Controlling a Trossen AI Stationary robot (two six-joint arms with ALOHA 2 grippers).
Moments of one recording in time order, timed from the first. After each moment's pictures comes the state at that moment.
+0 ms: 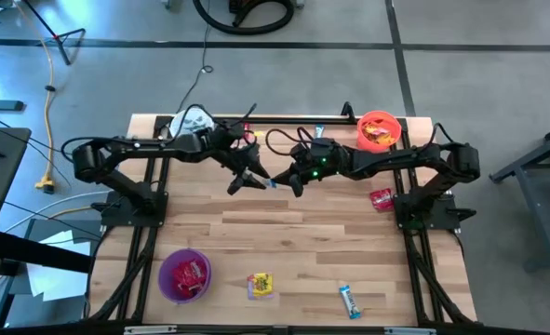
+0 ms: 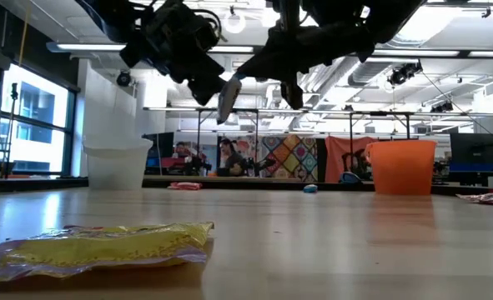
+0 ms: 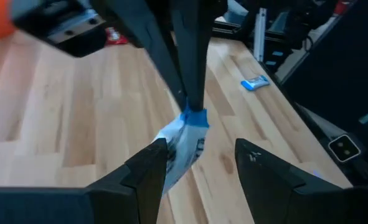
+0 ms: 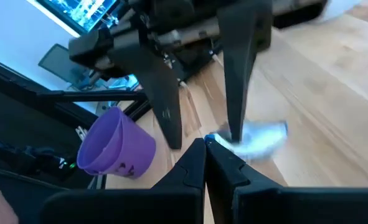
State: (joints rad) left arm 0.38 1.47 0.90 -0.03 0.72 0.13; right arm -0.18 1.57 0.94 0.28 -0.29 0.63
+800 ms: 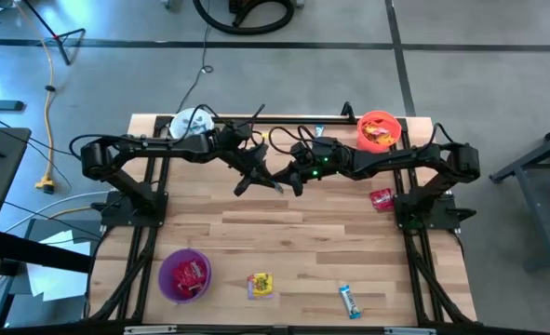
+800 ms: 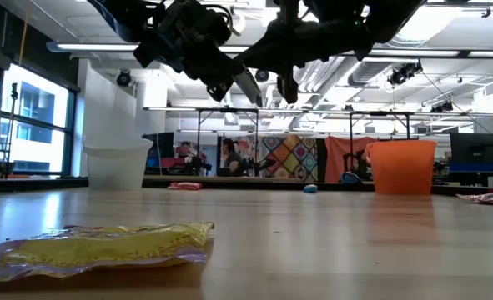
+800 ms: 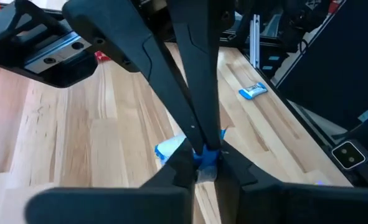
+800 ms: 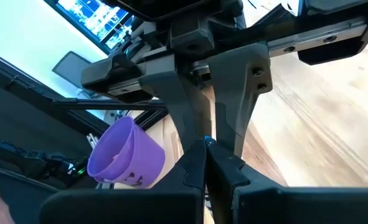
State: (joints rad) left arm 0.34 1.54 0.97 0.01 0.72 0.14; right arm -0.18 1.57 0.94 0.35 -0.30 0.62
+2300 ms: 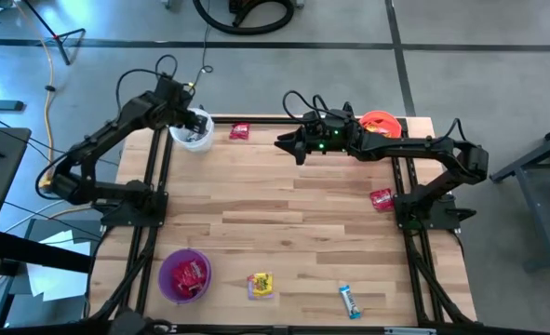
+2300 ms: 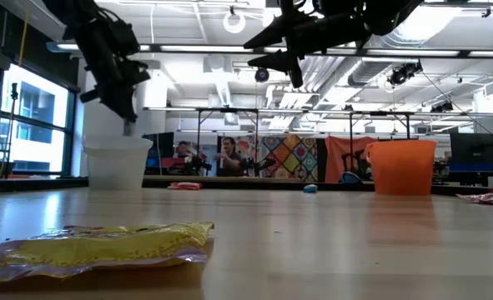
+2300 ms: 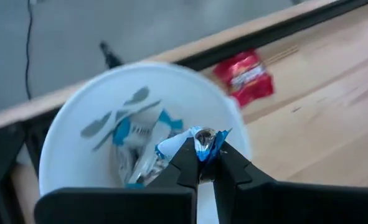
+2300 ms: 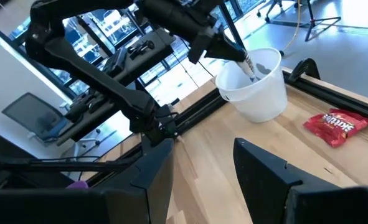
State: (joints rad) left arm 1.07 1.22 0.97 -0.72 0.06 -0.10; right arm -0.35 1.50 1.02 0.29 -0.22 0.52
